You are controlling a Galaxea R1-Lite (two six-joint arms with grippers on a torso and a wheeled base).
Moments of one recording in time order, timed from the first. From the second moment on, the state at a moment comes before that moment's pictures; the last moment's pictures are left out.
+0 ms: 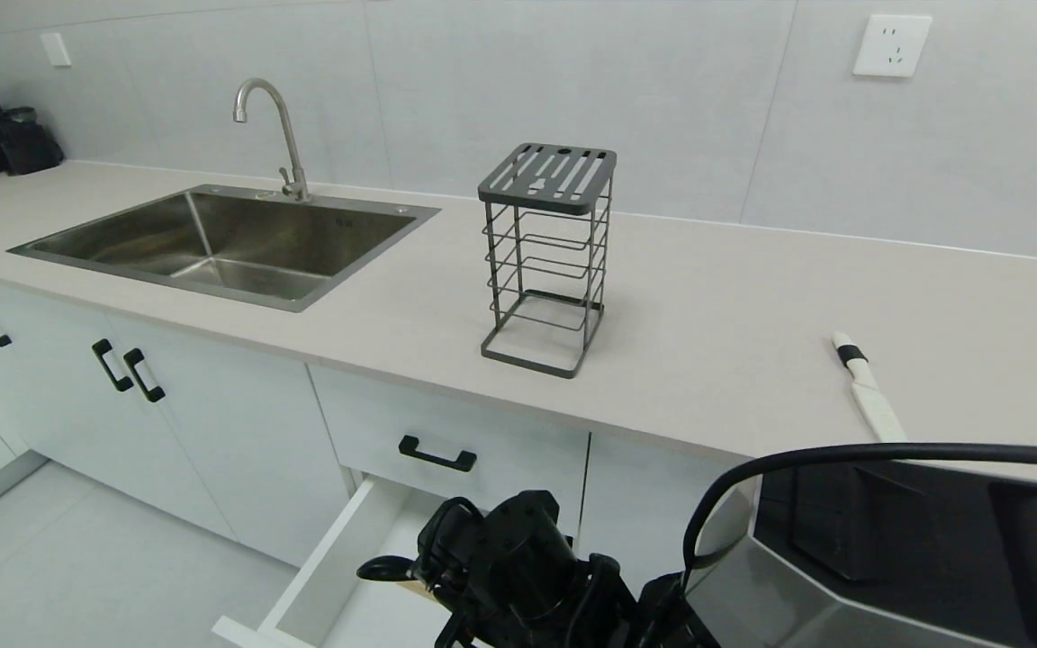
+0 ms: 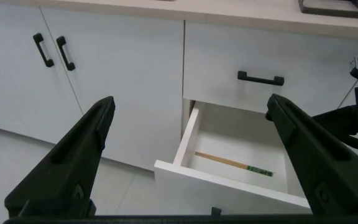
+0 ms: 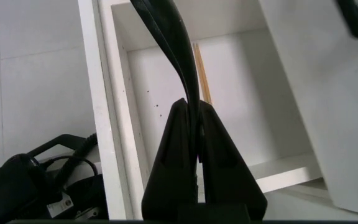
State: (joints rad) left arm 0.00 0.00 0.00 0.00 -0.04 0.00; right arm 1.05 2.39 -0.99 -0.75 -0.03 -0.04
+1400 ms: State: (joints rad) left arm 0.00 0.00 0.00 0.00 -0.04 0.00; right arm 0.99 2.48 -1.26 -0.63 -0.03 -0.25
